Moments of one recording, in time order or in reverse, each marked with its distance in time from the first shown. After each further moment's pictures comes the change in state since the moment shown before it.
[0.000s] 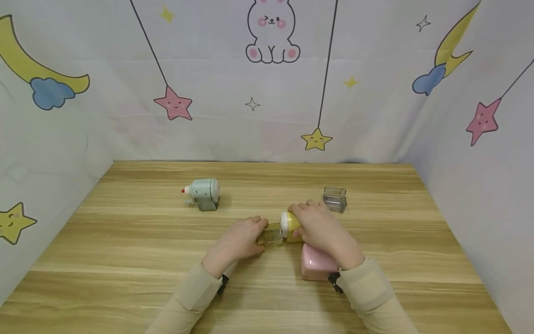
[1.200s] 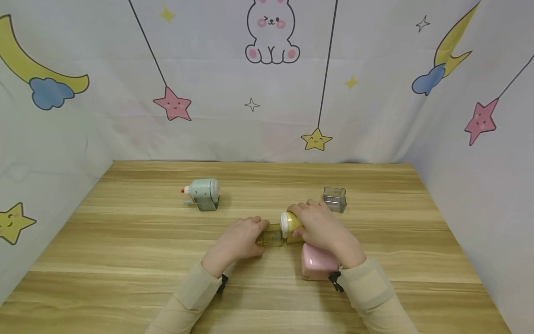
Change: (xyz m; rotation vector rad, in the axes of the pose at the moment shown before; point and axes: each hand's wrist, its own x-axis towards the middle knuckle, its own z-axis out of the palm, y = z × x) left_hand 0.000 -0.003 0.002 -0.010 -0.011 0.005; right_hand 0.000 0.003 0.000 0.059 -0.037 0.025
